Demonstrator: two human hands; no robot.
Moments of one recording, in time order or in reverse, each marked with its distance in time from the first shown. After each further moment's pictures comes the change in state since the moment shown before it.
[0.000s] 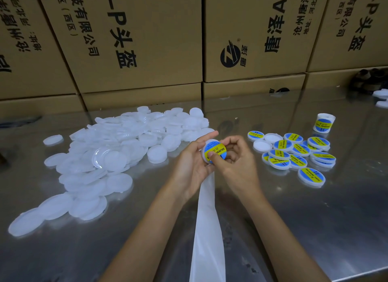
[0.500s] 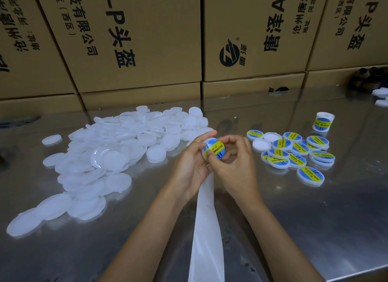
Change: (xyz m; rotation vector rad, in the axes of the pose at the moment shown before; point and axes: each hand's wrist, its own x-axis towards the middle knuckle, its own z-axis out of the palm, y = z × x) left_hand 0.001 -0.005 0.001 0.042 0.023 0.024; right_hand -0.005 0.000 0.002 -0.319 0.120 -0.139
